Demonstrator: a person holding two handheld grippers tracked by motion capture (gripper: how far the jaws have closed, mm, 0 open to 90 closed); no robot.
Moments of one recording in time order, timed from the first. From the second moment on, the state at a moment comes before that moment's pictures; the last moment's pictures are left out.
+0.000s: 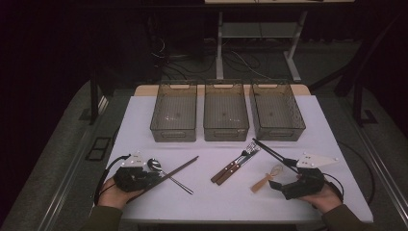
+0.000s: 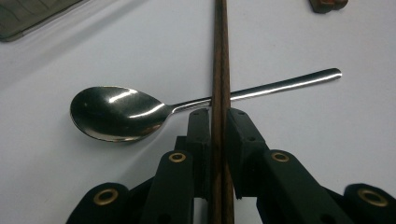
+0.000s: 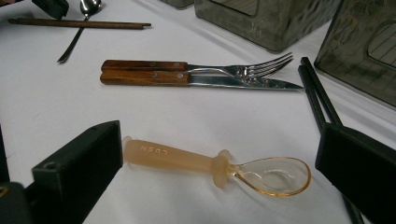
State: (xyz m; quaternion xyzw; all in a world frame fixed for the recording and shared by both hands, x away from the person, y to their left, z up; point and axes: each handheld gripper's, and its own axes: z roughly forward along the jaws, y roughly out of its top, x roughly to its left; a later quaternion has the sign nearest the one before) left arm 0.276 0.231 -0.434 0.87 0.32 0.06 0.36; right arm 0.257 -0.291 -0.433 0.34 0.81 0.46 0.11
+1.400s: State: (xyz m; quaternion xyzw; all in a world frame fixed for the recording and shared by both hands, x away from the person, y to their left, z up) left arm 0.284 0.233 -0.442 0.88 0.31 0.06 0.35; right arm 0.257 -0.290 -0.434 0.34 0.81 0.46 0.11
